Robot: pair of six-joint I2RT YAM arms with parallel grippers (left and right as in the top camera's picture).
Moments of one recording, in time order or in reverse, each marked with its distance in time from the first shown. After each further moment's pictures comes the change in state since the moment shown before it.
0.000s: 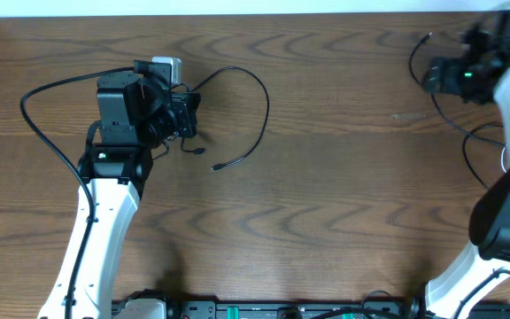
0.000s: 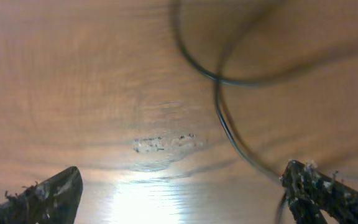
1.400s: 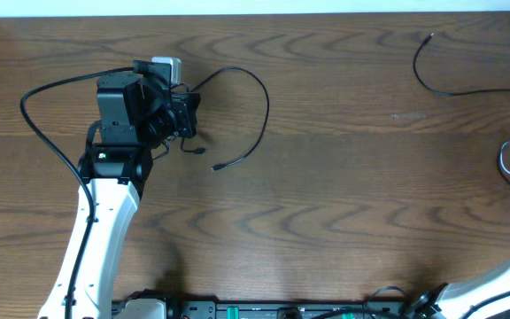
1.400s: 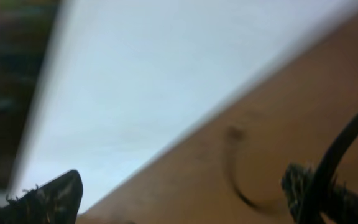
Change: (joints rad) left arm 0.001 0.000 0.000 -0.002 -0.001 0.000; right arm -0.563 -0.002 -0.005 0.628 -0.884 0.660
